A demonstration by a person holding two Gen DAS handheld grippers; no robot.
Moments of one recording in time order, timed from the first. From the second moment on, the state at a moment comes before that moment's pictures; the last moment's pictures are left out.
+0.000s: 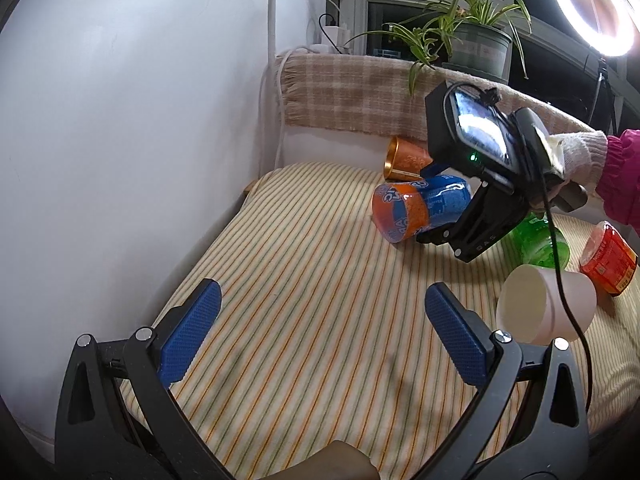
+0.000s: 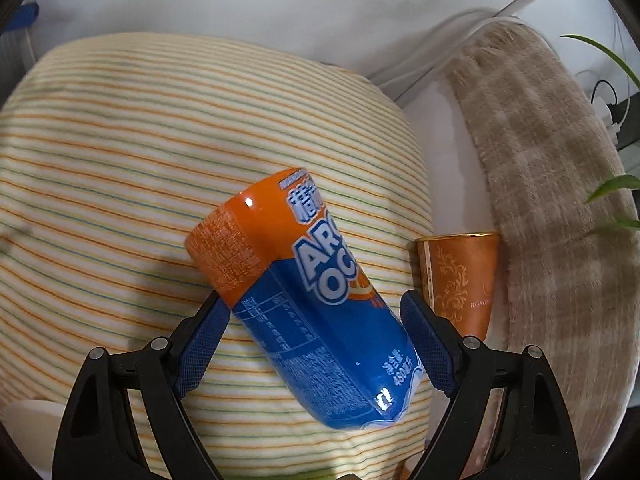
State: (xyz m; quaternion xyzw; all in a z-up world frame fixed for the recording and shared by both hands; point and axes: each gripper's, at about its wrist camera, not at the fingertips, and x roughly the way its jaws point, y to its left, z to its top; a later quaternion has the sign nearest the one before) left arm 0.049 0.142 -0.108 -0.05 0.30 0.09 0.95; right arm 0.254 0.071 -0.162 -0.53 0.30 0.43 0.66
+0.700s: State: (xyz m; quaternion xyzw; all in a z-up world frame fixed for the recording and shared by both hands) left arm 0.033 0.139 -0.096 -0.05 0.29 0.11 0.95; right arm 0.244 0.054 -0.105 -0.41 0.30 0.45 0.74
